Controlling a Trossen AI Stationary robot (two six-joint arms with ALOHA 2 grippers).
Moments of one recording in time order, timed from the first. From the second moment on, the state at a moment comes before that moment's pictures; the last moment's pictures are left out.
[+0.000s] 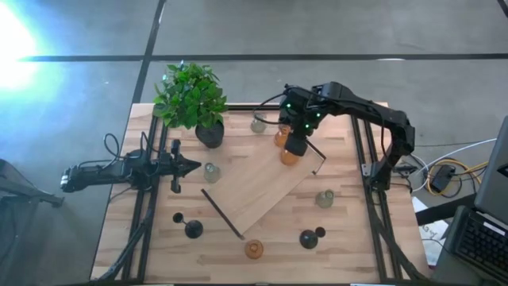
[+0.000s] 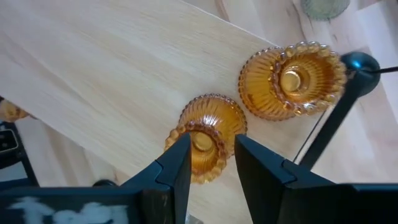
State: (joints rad) left arm 0.07 0.02 0.01 0.02 -0.02 0.02; right arm -0.29 1.74 1.94 -1.45 -0.18 0.16
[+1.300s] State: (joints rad) left arm 0.07 0.02 0.01 0.36 -0.11 -0.31; right arm -0.05 1.47 2.35 -1.57 0.06 0.29
